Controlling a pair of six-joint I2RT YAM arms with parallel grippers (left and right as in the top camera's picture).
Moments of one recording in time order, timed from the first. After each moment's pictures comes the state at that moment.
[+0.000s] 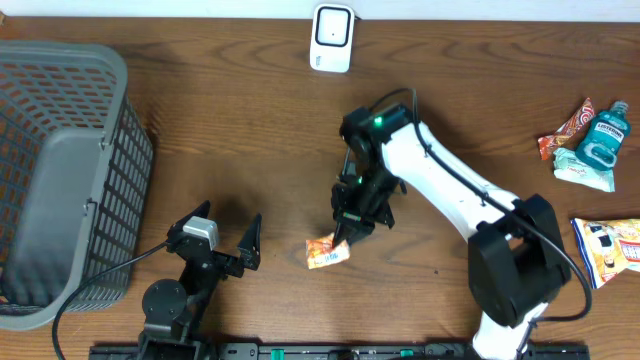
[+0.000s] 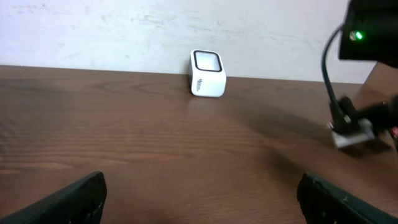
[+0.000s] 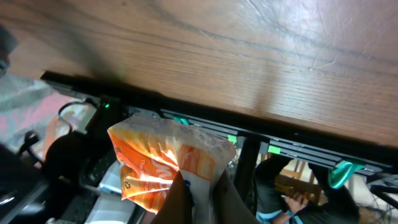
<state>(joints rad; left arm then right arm) -0.14 0.03 0.02 -0.10 0.21 -0.17 0.58 1.92 1.48 -1.41 -0.68 0.56</state>
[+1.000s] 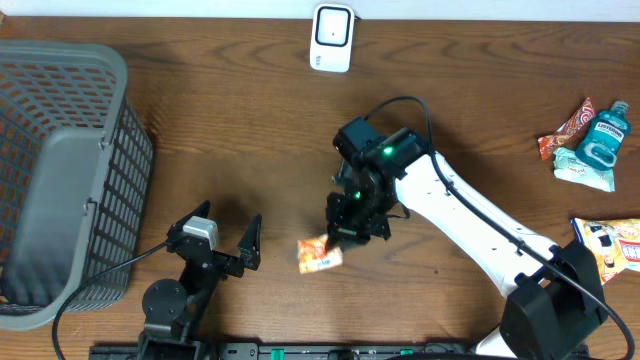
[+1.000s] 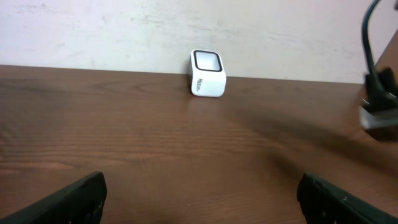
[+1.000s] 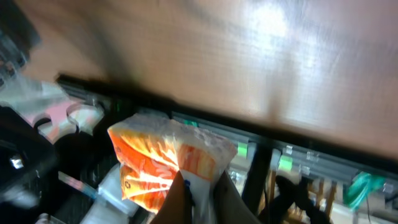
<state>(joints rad) -0.14 0.03 0.02 -0.10 0.21 -0.17 0.66 1.73 1.38 -1.21 -0.61 0.69</state>
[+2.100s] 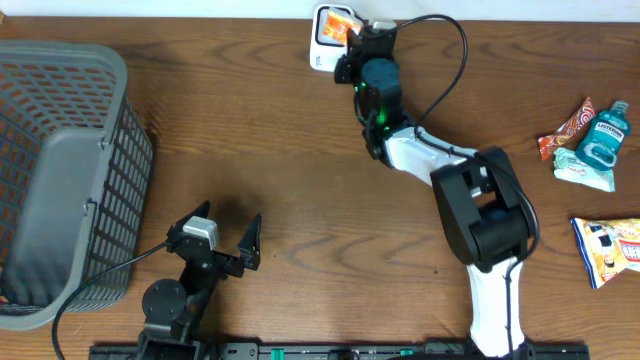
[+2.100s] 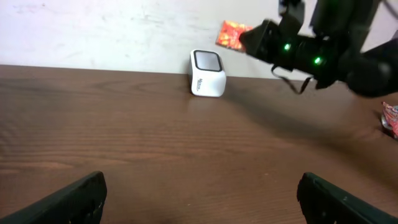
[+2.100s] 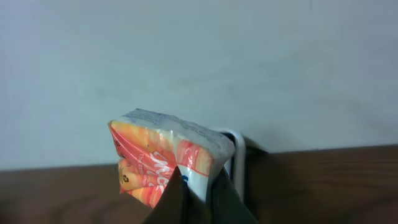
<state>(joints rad) -0.14 0.03 0.02 -0.10 0.21 -0.17 0.43 2.24 1.40 0.77 0.21 0.32</state>
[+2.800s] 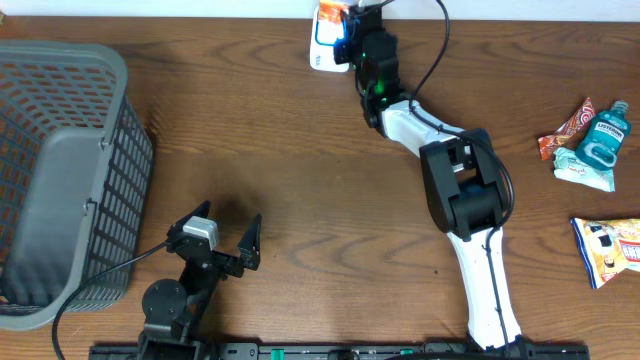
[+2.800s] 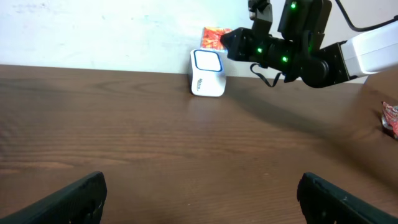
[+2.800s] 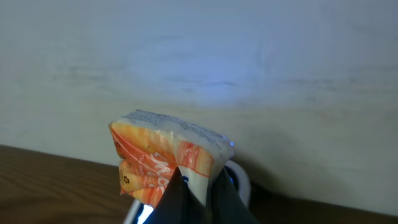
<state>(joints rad) -0.14 0.03 0.02 -0.10 0.21 -0.17 0.37 2.49 1.78 0.65 0.07 0.13</state>
